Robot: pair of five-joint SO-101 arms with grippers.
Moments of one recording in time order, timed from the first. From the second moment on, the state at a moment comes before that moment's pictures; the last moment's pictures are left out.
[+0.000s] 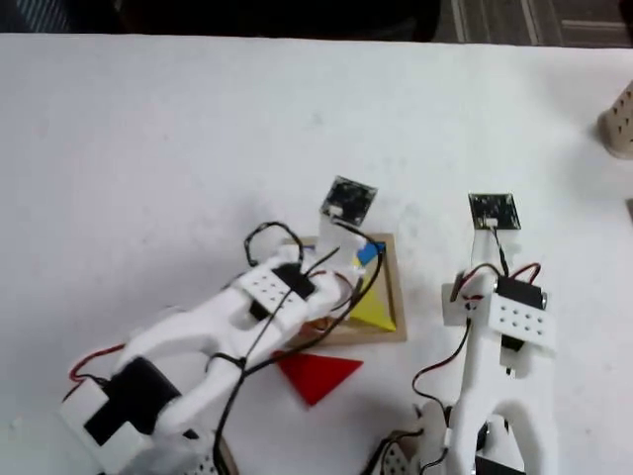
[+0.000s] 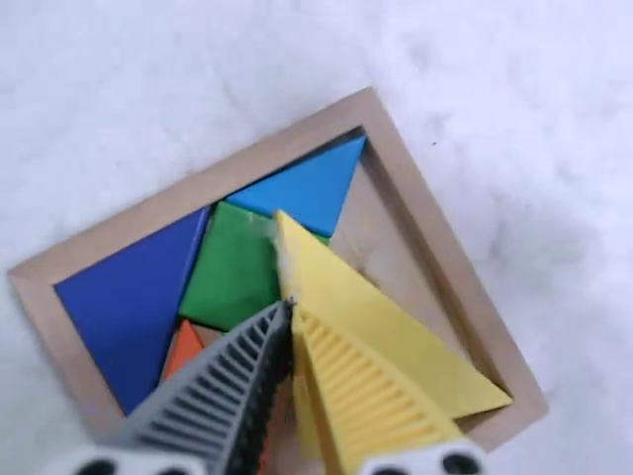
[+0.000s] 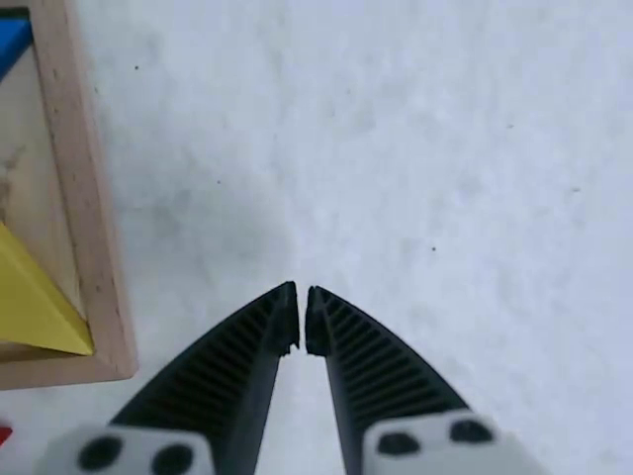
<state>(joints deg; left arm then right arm) 37.6 -2.9 43.9 27.0 18.3 15.5 -34.3 59.9 55.4 21.2</state>
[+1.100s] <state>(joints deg) 49.3 -20.8 59.1 32.6 13.4 15.5 -34.3 59.9 54.9 21.2</state>
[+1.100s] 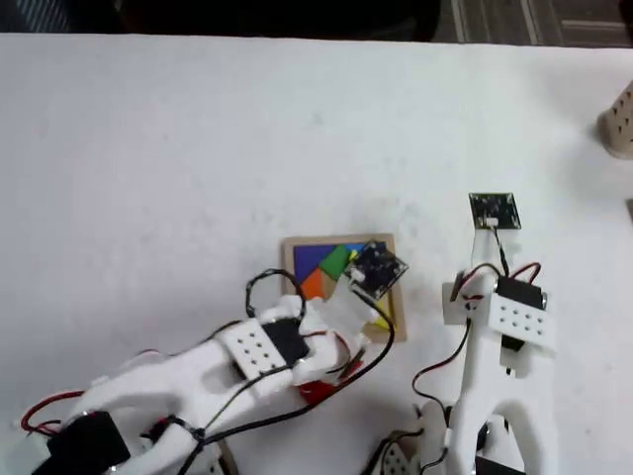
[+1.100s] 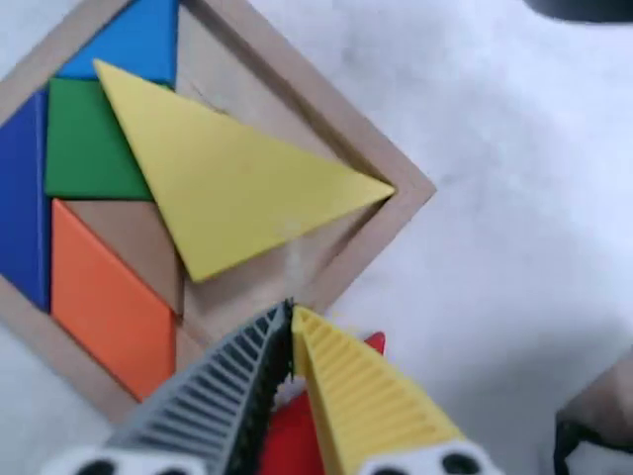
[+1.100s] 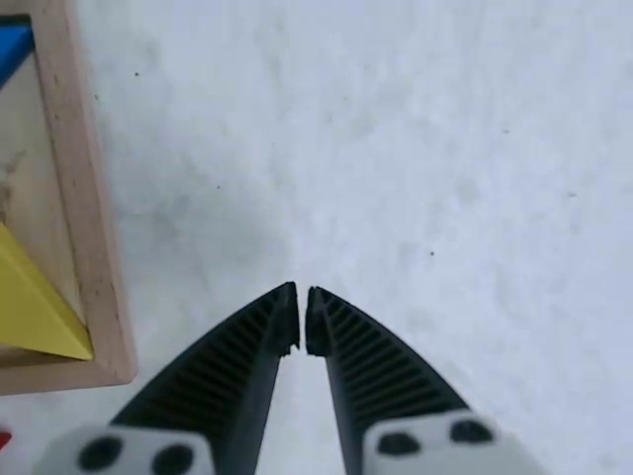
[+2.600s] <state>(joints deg) 44.3 -1.0 44.4 28.6 14.3 15.5 -34.3 59.9 54.9 22.8</state>
